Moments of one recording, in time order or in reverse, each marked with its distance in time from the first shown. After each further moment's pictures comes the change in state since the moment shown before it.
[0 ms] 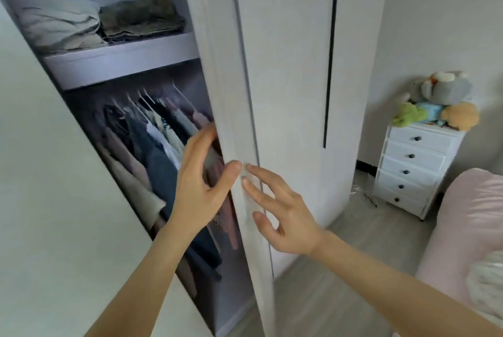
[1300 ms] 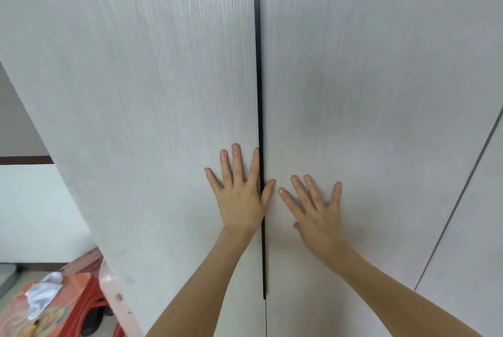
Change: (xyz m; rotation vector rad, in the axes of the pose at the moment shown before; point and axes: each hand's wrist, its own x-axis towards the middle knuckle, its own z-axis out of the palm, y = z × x) left_hand 0.003 -0.192 -0.117 1.374 0.364 -0.451; right_hand 0.145 0.070 0.227 -0.595 -0.353 -0.270
